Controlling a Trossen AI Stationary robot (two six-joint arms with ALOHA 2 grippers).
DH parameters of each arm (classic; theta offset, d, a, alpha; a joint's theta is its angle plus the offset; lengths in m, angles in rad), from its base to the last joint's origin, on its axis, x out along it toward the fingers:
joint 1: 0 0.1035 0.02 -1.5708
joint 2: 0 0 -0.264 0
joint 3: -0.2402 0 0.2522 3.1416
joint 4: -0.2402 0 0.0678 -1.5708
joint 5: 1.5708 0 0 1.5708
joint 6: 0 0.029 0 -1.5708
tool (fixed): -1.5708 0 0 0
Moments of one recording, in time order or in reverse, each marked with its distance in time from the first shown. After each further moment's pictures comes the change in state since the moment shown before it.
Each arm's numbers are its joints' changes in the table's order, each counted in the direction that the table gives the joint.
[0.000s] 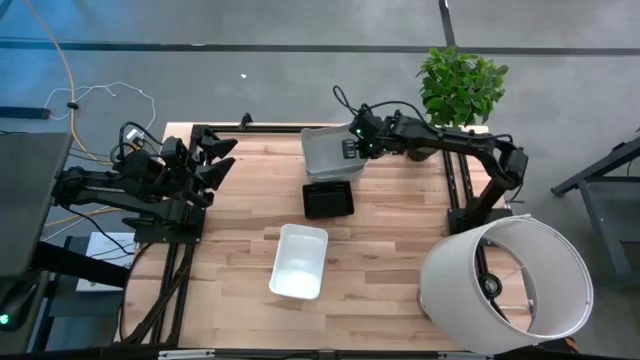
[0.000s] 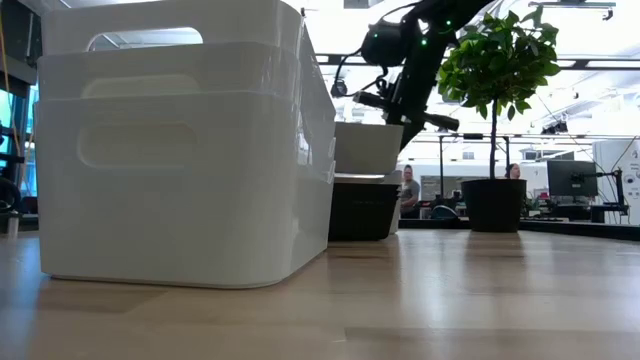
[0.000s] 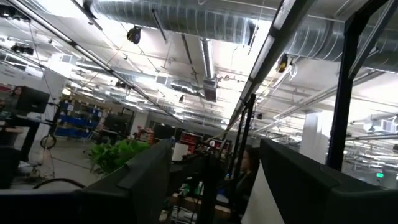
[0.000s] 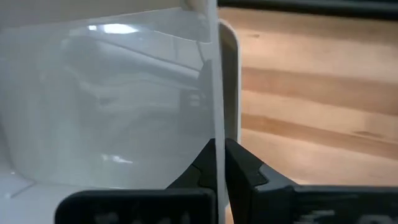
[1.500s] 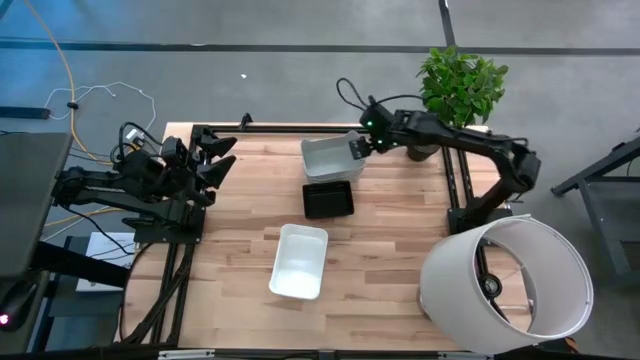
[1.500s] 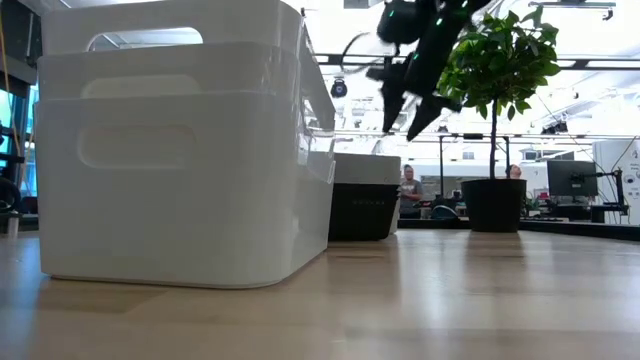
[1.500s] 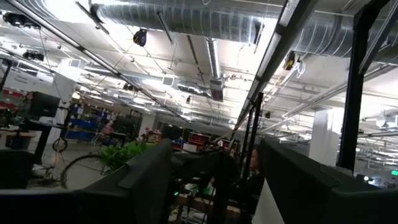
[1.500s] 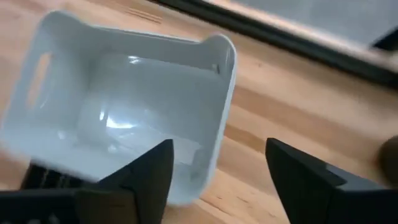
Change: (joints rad) left arm 0.000 0.001 0.001 0.000 0.026 0.035; right arm -0.013 -0.110 0.000 -0.036 0.026 -0.304
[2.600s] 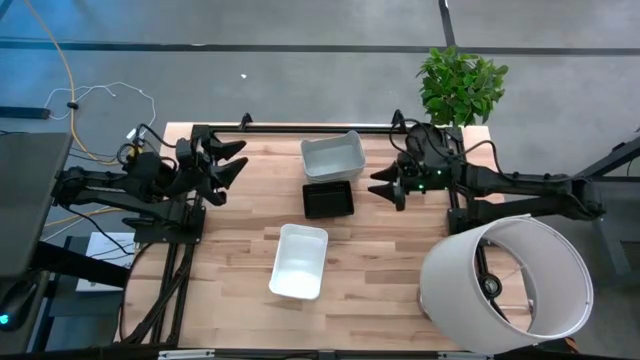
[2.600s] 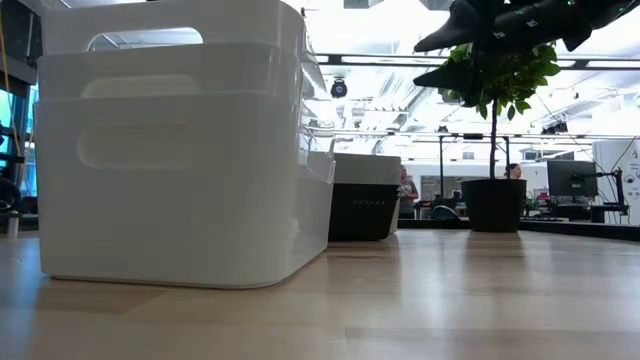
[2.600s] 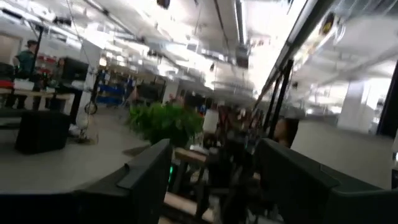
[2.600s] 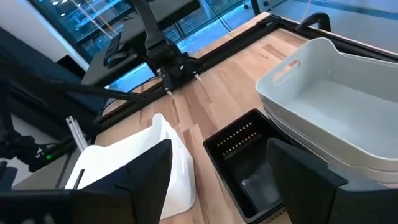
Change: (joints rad) left arm -0.001 0.008 0.001 -0.167 0.096 -0.050; right arm 0.226 -0.663 0.768 0.855 0.329 -0.179
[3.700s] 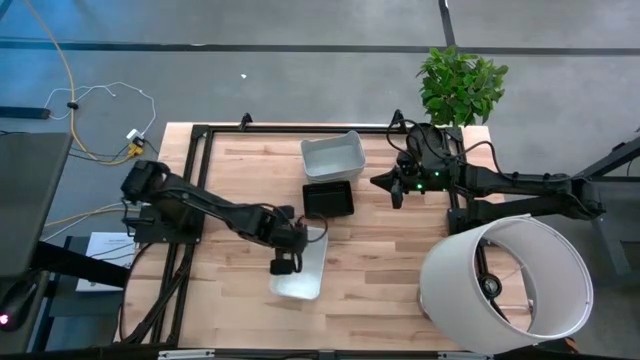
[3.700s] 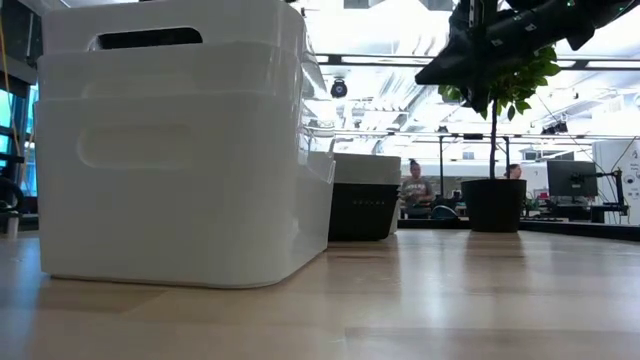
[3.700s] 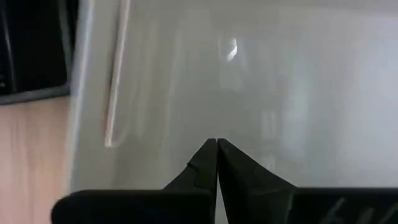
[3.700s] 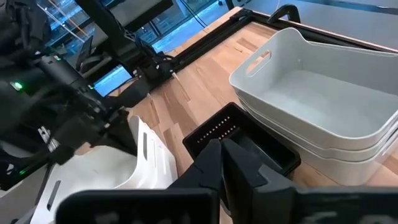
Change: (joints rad) left arm -0.191 1.064 -0.532 -1.069 -0.218 -0.091; right arm 0.007 0.004 -0.002 -0.051 -0.103 0.052
